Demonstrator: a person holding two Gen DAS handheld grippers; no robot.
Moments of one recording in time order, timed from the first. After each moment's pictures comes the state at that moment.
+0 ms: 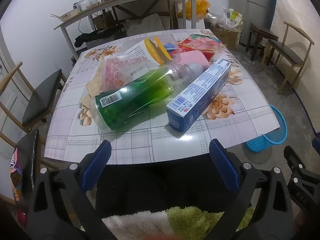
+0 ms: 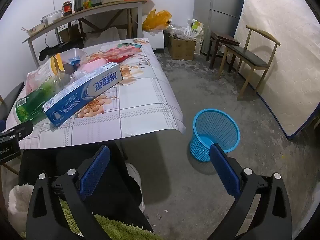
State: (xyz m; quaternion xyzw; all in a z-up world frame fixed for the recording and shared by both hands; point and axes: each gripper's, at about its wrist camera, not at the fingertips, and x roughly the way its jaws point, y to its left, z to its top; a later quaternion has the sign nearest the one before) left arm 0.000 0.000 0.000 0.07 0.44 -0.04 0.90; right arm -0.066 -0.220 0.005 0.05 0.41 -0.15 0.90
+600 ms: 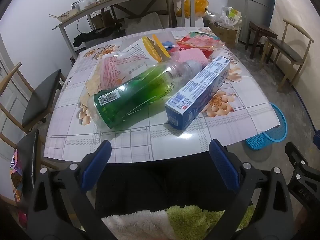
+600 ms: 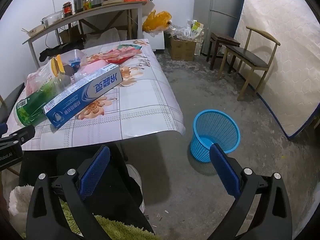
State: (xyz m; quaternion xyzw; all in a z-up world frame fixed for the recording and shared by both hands) left arm -0.008 -0.001 -0.004 0.08 0.44 -0.03 0.90; right arm -0.065 -0.220 0.005 0.05 0.41 -0.15 0.90
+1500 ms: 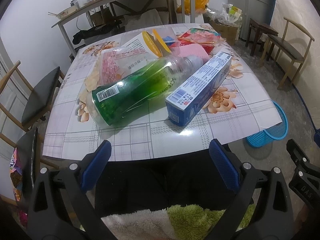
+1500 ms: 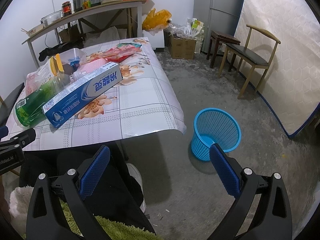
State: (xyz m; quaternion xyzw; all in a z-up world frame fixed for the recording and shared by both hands) left arm -0.003 0.001 -0.018 0.08 0.45 -0.04 0.89; right arm -0.062 -0.221 0.004 0.05 0.41 -0.14 0.90
